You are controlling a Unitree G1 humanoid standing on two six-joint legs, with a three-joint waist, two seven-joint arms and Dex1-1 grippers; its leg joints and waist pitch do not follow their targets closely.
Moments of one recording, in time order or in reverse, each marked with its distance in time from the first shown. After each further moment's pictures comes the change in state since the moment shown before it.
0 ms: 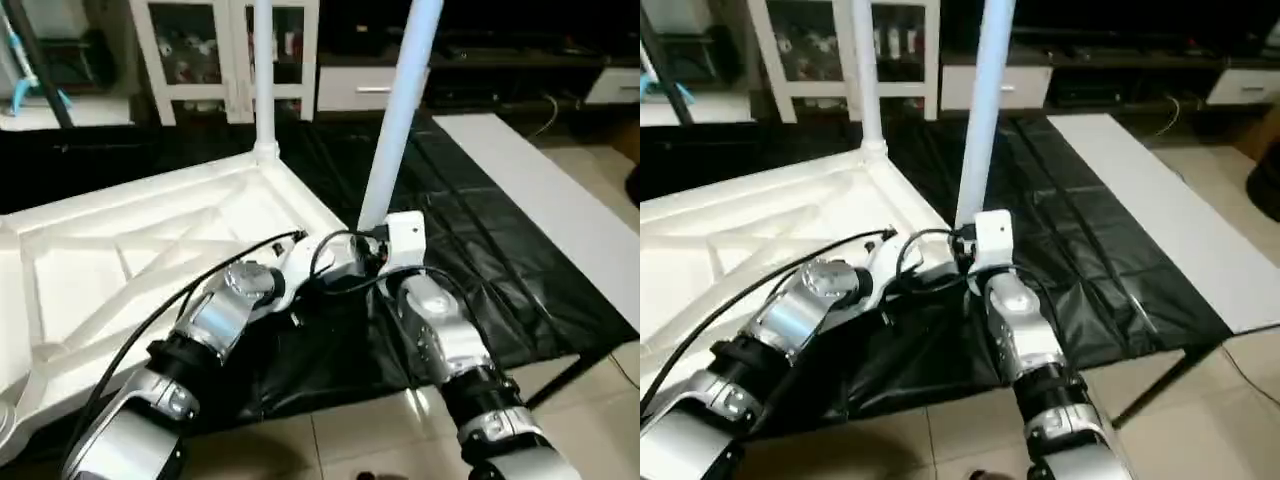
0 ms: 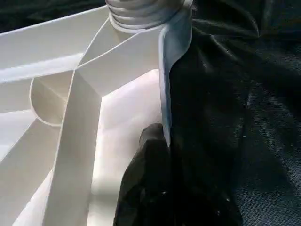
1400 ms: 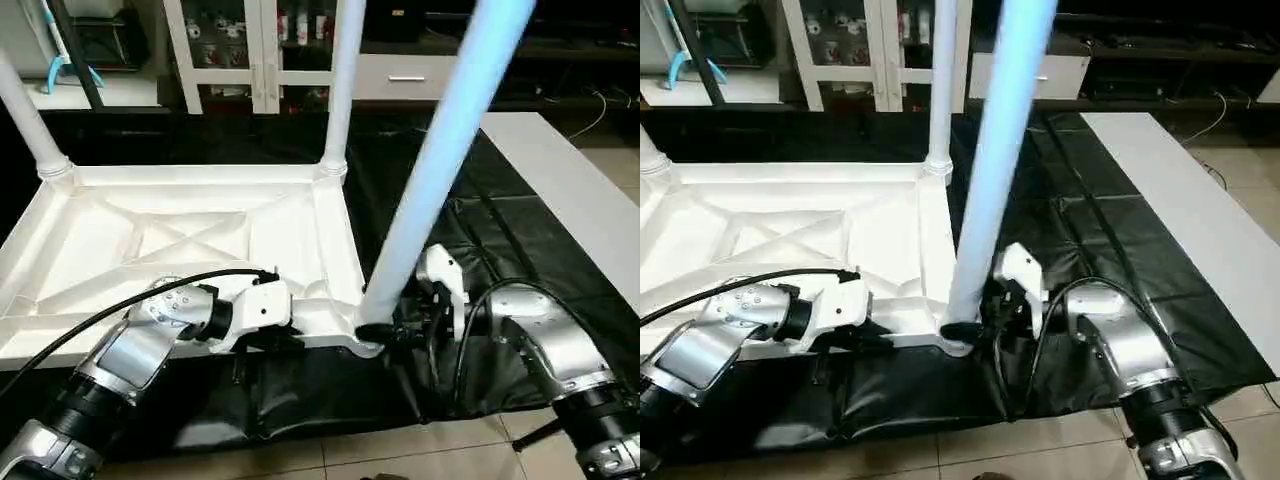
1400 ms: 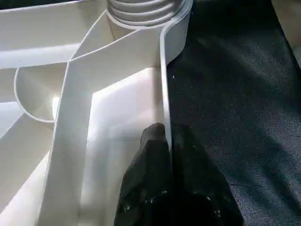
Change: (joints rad) left arm 0.233 0.335 -0.024 -0.399 -0.168 -0.150 -0.520; right arm 0.129 -0.465 0.193 -0.331 0.173 0.135 1.068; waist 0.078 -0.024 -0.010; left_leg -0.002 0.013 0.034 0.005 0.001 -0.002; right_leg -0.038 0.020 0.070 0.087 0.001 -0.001
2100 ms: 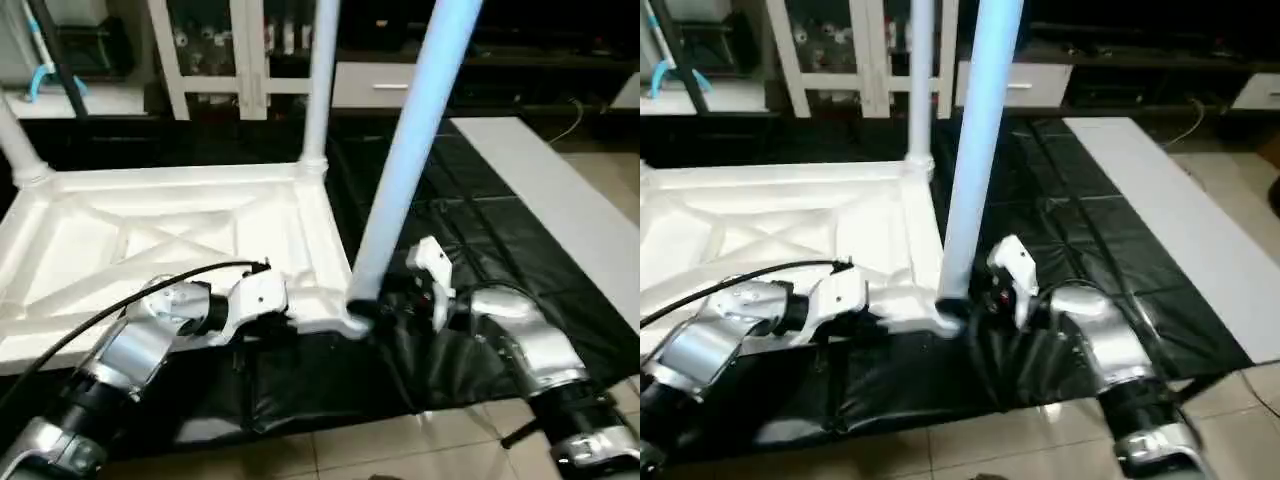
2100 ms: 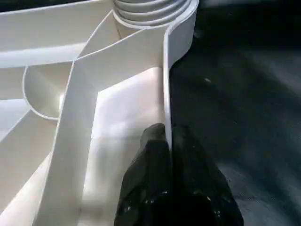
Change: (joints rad) left arm -0.030 -0.064 0.027 0.074 0.058 0.074 0.129; right arm -0.032 0.160 -0.068 0.147 -0.039 0.007 -0.281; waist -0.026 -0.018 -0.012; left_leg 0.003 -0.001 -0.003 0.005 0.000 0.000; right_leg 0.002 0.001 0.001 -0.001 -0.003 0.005
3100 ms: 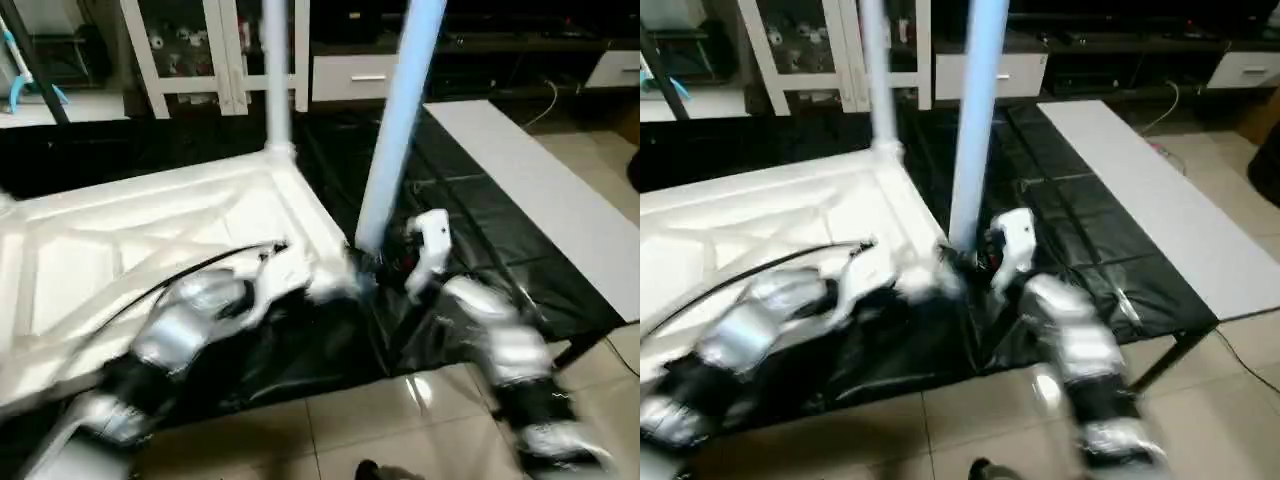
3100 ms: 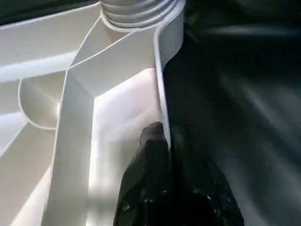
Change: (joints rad) left arm -0.057 -0.050 -0.023 0.125 0.014 -0.085 0.040; right arm 0.011 0.011 -0.047 -0.042 0.046 -0.043 -0.120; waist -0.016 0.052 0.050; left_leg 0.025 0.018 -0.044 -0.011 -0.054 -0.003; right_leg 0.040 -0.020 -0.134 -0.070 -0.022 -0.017
